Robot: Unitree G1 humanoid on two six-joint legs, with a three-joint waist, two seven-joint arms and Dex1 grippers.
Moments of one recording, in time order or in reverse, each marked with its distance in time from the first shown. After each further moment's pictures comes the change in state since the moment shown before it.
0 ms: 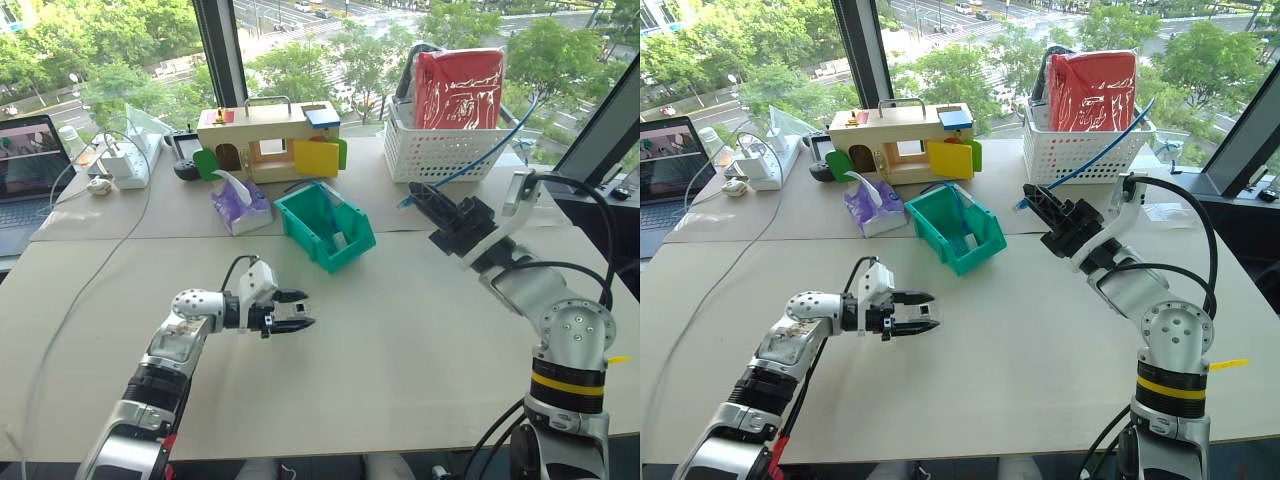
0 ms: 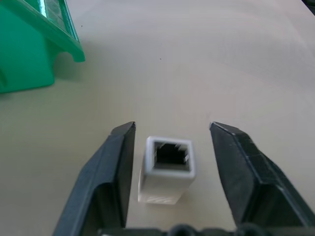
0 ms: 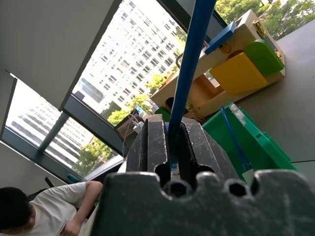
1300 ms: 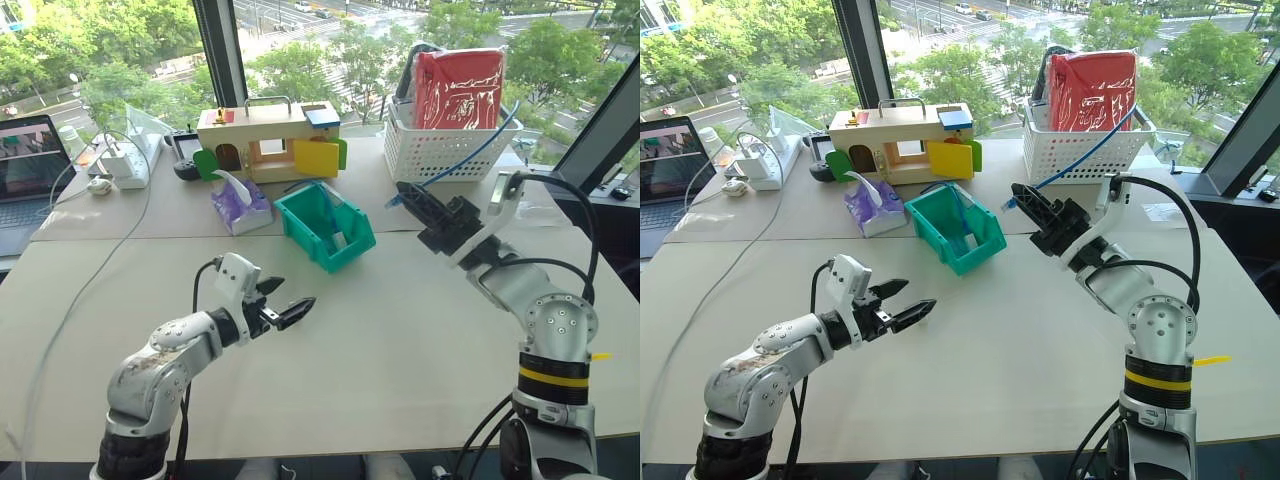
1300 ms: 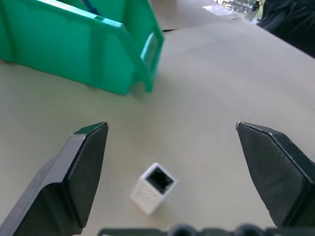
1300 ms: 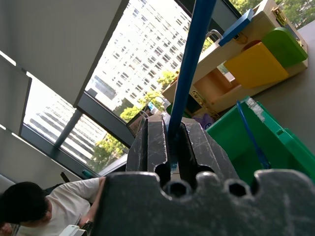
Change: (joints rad) left arm 0.286 -0.126 0.227 -0.798 -0.316 0.724 0.689; right arm -0.032 0.045 0.023 0.056 -0.030 0.001 0.058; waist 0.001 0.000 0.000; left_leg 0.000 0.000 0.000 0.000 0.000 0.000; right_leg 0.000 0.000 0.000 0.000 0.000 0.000
